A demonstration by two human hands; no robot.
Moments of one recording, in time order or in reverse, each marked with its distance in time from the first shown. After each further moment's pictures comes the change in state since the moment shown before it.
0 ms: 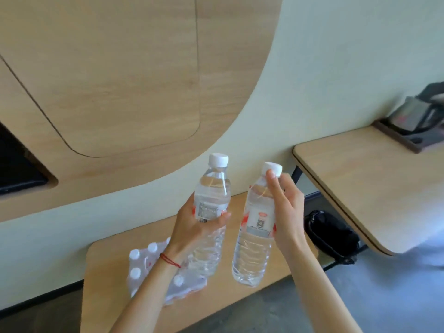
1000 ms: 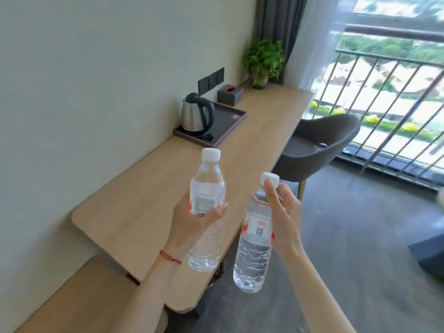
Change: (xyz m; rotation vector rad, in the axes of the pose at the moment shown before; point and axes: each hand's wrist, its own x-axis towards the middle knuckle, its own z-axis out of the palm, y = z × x) left_hand 0.138 0.054 0.666 0.099 -0.535 0.136; right_hand 0.161 -0.020 -0.612 -0.050 0.696 -0.080
